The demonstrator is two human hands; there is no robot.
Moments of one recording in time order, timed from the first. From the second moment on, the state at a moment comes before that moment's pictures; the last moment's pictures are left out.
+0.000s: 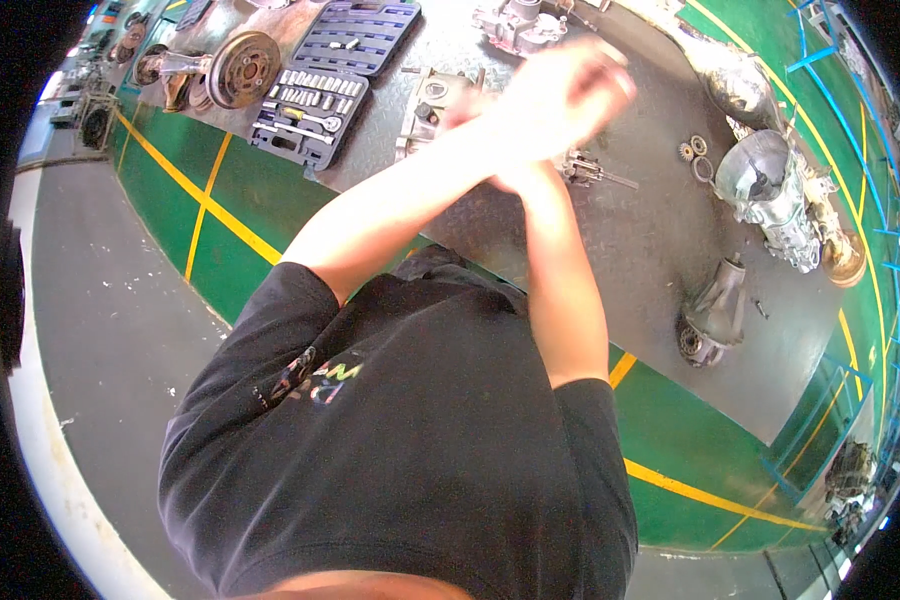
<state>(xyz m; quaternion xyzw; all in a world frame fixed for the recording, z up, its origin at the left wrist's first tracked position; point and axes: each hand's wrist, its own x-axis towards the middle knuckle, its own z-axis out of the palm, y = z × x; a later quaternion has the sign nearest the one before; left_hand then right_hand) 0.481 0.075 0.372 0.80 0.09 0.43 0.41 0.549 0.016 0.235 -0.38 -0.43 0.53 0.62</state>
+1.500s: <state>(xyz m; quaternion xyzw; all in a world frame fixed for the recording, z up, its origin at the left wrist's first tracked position) 0.448 0.101 0.381 0.69 0.02 0.13 0.71 0.548 0.001 0.294 -0.41 -0.30 0.38 0.77</state>
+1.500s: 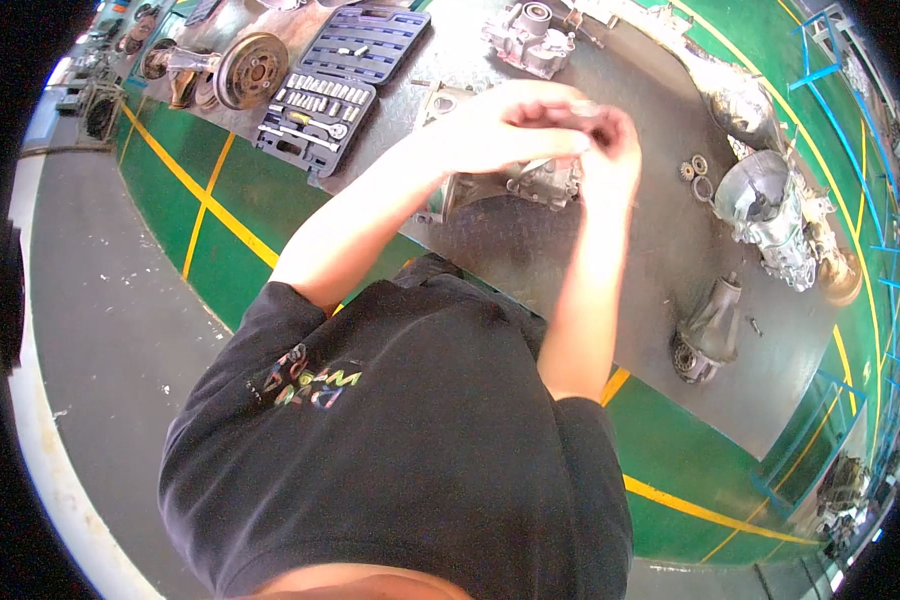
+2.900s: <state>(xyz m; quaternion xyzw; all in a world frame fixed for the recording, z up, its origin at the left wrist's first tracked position) 0.166 0.112 0.476 0.52 0.05 0.52 0.68 0.480 -0.028 0.073 -0.77 -0.25 0.23 0.53</state>
